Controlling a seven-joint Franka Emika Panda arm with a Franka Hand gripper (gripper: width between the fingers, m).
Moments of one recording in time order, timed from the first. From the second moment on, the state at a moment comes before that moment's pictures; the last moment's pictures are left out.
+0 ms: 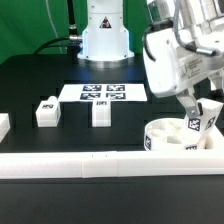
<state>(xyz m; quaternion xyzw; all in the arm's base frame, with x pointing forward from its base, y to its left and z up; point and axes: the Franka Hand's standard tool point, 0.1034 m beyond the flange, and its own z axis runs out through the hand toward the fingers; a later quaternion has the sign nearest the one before) 0.633 0.110 0.094 -0.44 0.88 0.06 0.19</state>
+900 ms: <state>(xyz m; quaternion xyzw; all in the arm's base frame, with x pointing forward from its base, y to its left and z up) 0.622 0.065 0.099 -0.53 0.82 0.02 0.18</state>
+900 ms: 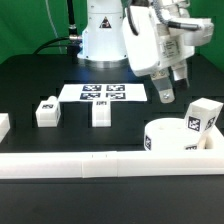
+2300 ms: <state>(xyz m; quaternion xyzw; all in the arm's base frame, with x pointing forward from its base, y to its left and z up) 0.631 0.032 0.096 -0.87 0.47 -0.04 0.13</state>
